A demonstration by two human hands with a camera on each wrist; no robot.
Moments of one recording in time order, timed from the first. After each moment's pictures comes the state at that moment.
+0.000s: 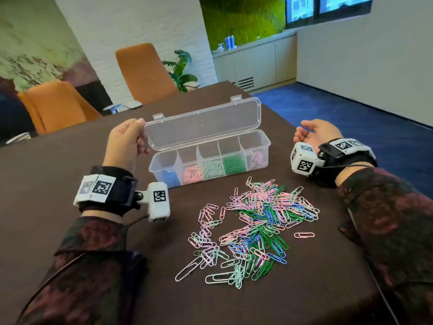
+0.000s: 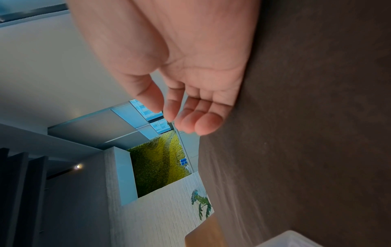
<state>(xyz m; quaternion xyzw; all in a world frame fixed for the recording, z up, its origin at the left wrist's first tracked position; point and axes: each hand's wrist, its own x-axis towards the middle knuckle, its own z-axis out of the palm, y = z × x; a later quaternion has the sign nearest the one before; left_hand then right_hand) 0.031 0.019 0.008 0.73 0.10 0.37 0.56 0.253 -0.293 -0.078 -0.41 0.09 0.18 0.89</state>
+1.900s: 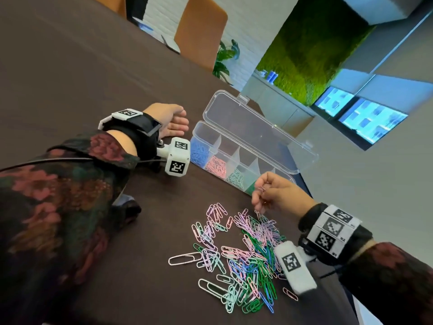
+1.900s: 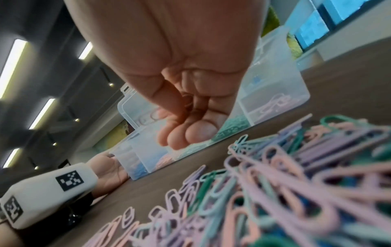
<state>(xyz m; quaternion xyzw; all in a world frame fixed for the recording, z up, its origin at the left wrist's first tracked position) 0.046 0.079 -0.070 0.53 0.23 0.24 0.78 0.137 -0.207 -0.034 -0.78 -0.31 0.32 0.45</state>
